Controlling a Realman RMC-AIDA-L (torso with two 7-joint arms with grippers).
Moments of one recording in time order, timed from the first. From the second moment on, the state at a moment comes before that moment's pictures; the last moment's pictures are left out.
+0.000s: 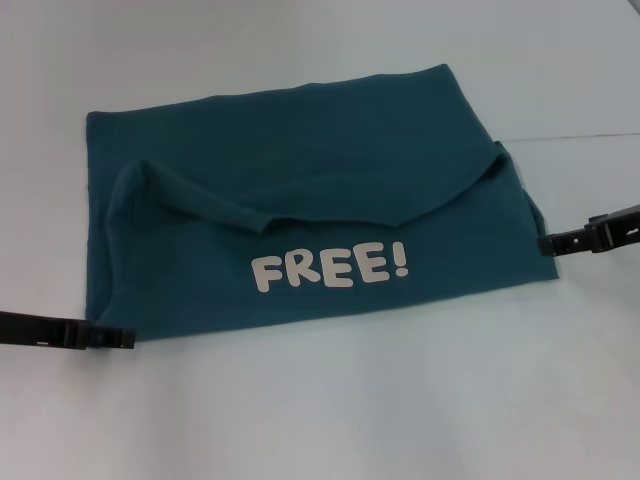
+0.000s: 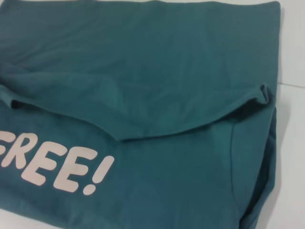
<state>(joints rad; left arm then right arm) -0.63 -2.11 0.62 0.90 2.64 1.33 -2.26 0.54 2.07 -0.81 -1.20 -2.57 -1.32 2.32</state>
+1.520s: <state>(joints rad) -0.67 -2.11 0.63 0.85 2.66 1.30 -2.27 0.54 2.08 -0.81 -1.19 -2.59 -1.30 2.36</state>
